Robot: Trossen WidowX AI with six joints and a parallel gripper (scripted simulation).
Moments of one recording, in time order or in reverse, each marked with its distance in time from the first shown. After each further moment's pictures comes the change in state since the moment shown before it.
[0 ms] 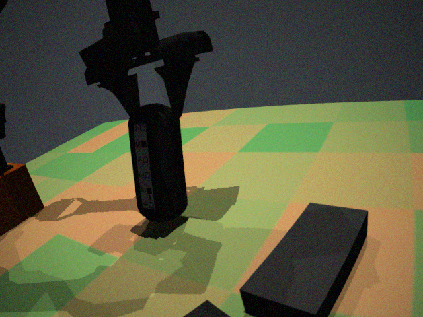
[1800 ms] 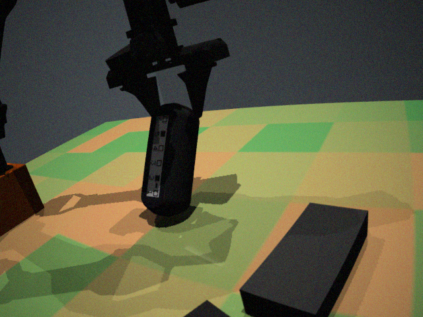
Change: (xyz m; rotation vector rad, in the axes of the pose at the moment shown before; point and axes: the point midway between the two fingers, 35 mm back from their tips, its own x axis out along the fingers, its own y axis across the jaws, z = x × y) arm 0.013 0.000 -0.043 -0.004 0.057 0.006
